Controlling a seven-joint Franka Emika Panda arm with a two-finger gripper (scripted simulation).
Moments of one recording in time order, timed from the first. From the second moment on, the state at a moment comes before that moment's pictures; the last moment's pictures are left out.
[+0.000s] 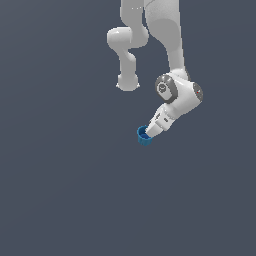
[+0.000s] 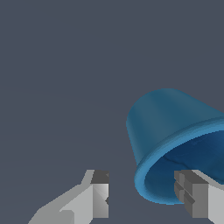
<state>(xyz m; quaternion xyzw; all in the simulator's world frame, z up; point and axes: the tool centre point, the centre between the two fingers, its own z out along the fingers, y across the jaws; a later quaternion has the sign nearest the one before) -0.129 0.112 0.082 0.82 0.50 -0.20 0.17</state>
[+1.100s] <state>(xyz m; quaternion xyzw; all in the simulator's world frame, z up) -0.128 0.110 0.079 0.83 0.50 -0.20 0.17</state>
